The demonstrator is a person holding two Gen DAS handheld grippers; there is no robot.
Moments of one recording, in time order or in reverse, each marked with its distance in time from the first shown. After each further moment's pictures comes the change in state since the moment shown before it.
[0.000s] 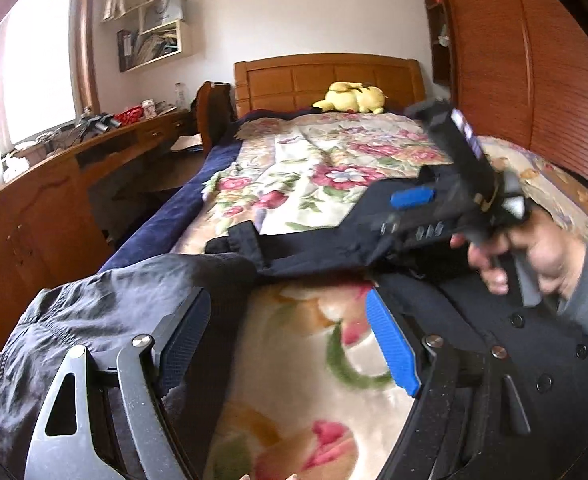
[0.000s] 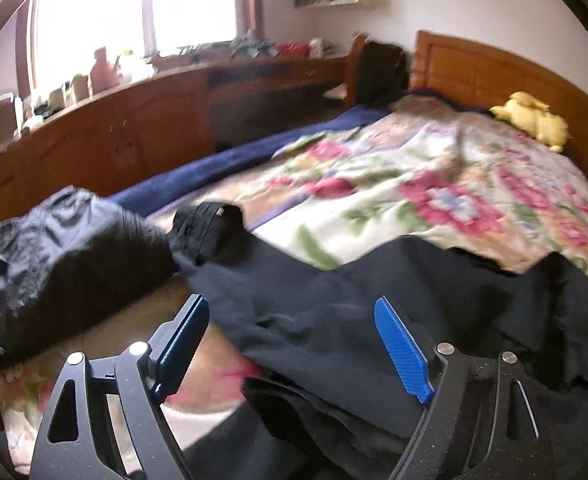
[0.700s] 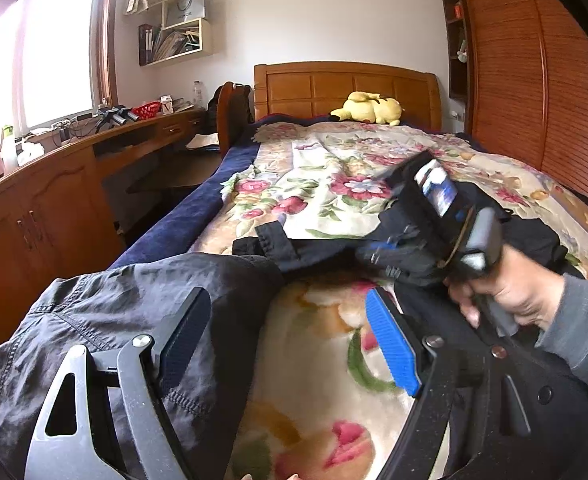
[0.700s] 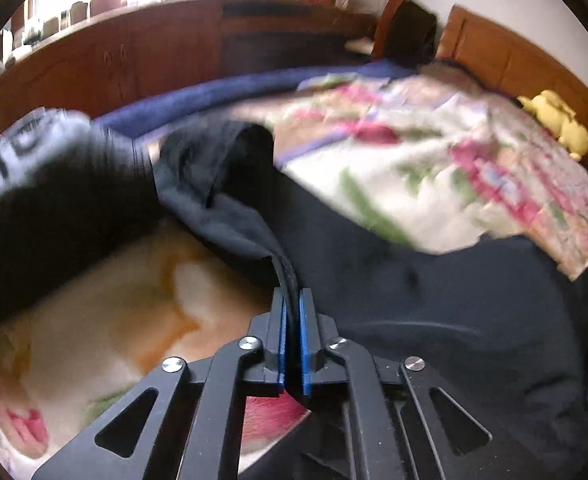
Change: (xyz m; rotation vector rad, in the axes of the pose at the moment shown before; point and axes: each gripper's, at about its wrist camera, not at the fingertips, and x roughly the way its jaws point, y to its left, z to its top) left arm -0.006 0.023 -0.001 -0.057 -0.025 0.020; right arm 0.066 0.018 0.025 -0.082 0.095 -0.072
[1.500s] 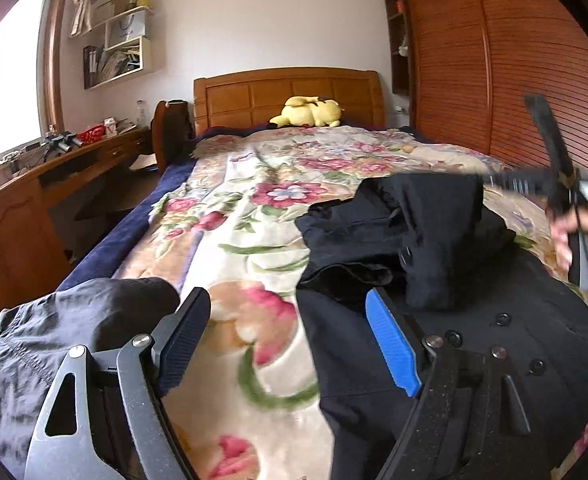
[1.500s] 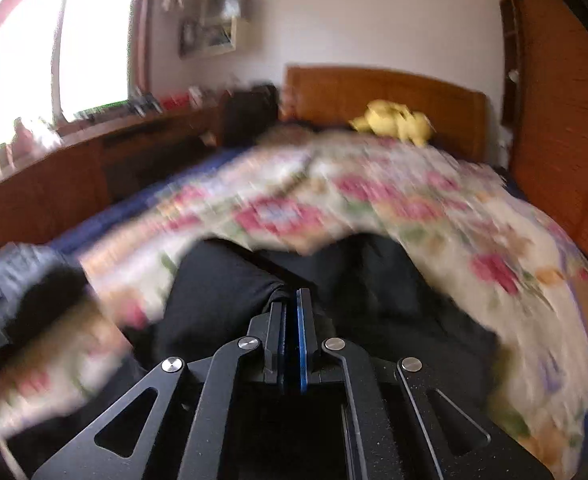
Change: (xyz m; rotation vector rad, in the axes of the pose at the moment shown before) left arm -0.009 -0.090 0.005 0.111 -0.026 -0.161; right arm -0.227 -0.135 -0.132 0.311 -0.183 -0.332
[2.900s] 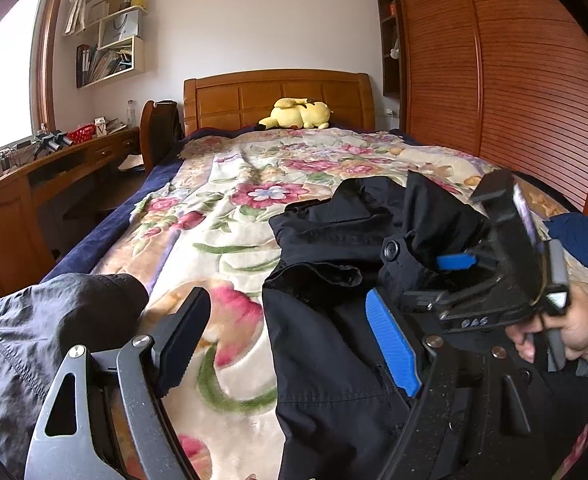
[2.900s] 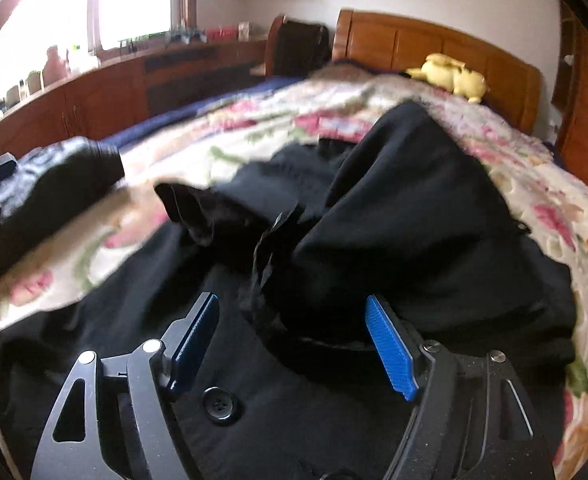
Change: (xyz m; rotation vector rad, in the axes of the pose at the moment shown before) left arm 0.006 -0.030 -0.005 -0.016 -0.009 -0.025; right arm 0.032 0.067 -0.093 -0.112 0.174 0.153
